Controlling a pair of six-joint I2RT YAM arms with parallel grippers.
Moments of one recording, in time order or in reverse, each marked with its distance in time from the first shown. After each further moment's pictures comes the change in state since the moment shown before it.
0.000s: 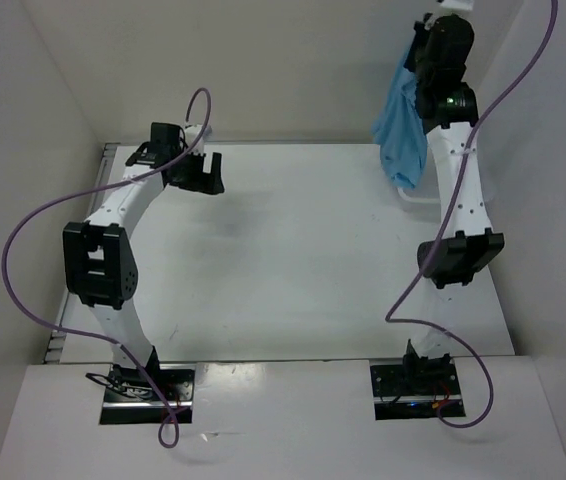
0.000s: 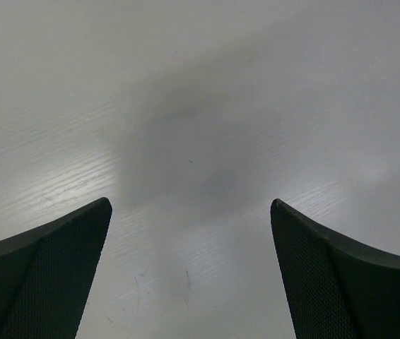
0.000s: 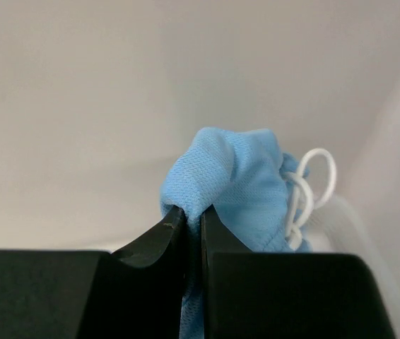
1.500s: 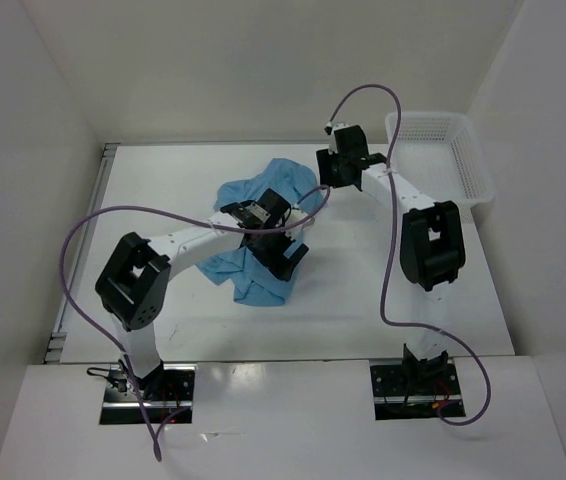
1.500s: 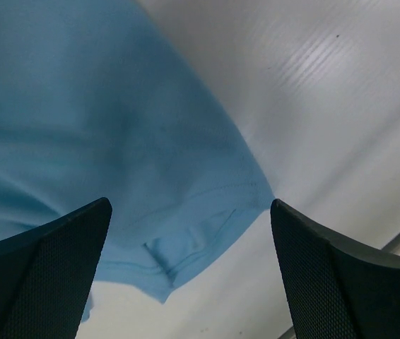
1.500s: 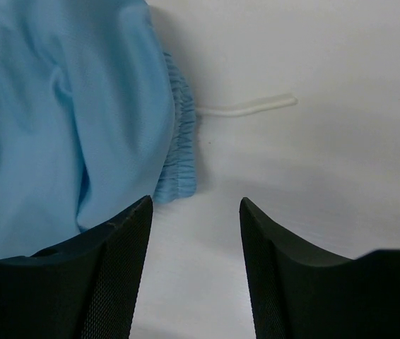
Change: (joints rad) left arm -0.600 -0.070 -0.240 -0.097 -0.115 0.000; right arm 0.244 -0.008 -0.810 0.069 -0.250 0.010
